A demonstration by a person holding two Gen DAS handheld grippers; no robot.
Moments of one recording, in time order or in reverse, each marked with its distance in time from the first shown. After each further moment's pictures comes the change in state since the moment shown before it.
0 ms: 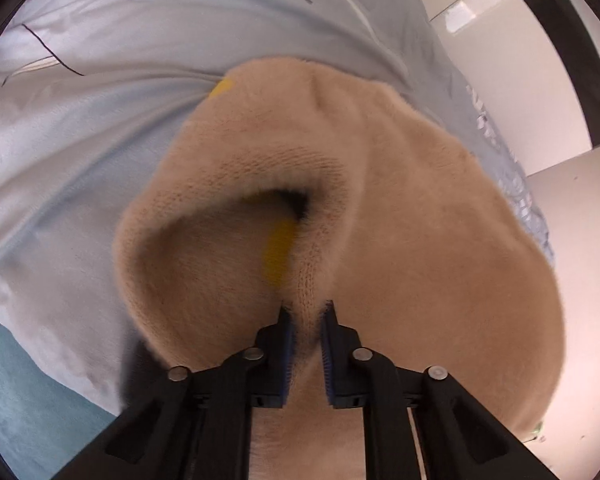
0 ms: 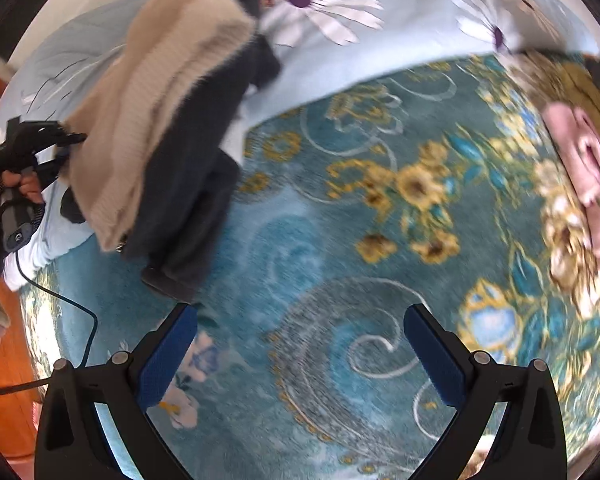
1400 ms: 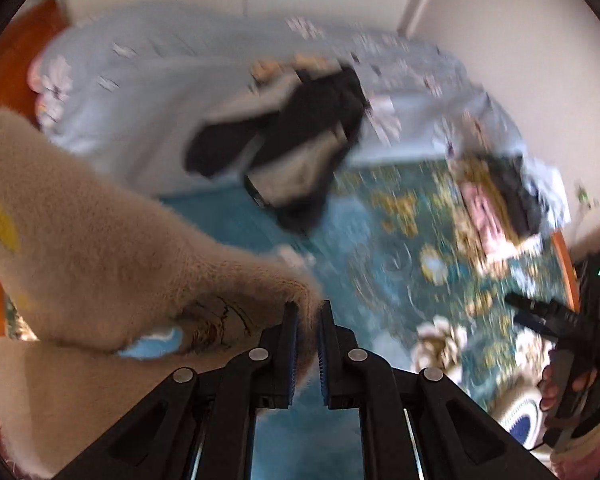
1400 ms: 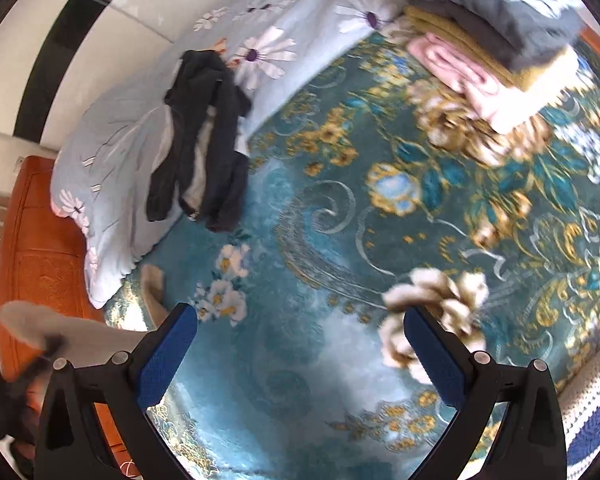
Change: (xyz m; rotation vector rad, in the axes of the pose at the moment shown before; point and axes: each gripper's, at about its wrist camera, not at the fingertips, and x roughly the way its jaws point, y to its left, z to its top) left arm -0.240 -0.133 -0.324 0.711 0.234 0.193; right arm -0.189 -0.102 -0.141 0.234 -0.034 0.216
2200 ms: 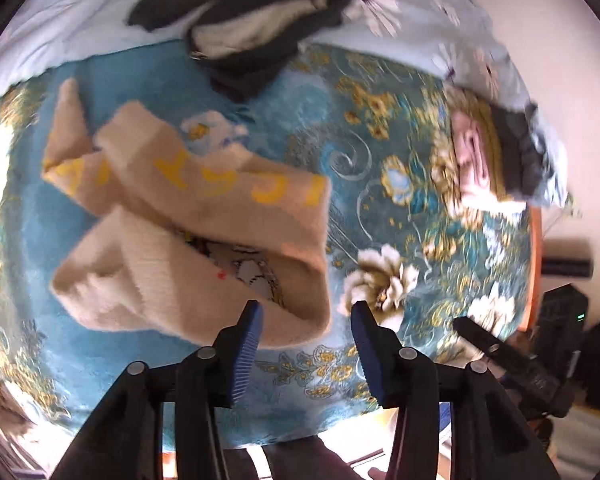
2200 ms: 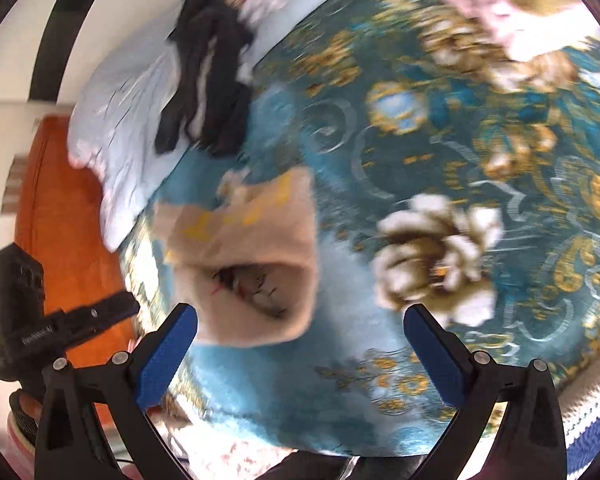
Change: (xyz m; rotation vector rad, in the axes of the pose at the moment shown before) left arm 0.041 -0.020 -0.028 -0.297 0.231 -0.170; right arm 0.039 -0.026 -0.048 -0.098 0.236 0.155
